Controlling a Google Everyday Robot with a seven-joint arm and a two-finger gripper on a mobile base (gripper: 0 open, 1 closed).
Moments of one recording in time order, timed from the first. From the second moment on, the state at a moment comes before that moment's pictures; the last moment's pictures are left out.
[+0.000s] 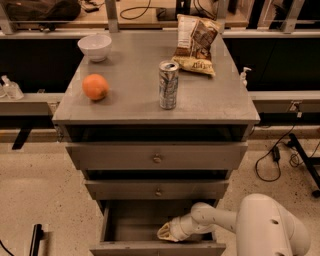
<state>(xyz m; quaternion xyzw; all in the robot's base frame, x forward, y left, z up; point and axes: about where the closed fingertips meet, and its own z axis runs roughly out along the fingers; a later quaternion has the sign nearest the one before) 0.490 -0.024 0.148 -0.68 0.63 0.28 0.26</state>
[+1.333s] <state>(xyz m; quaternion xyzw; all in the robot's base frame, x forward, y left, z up) 0.519 -0.015 0.155 -0.66 0.63 0.29 0.29</state>
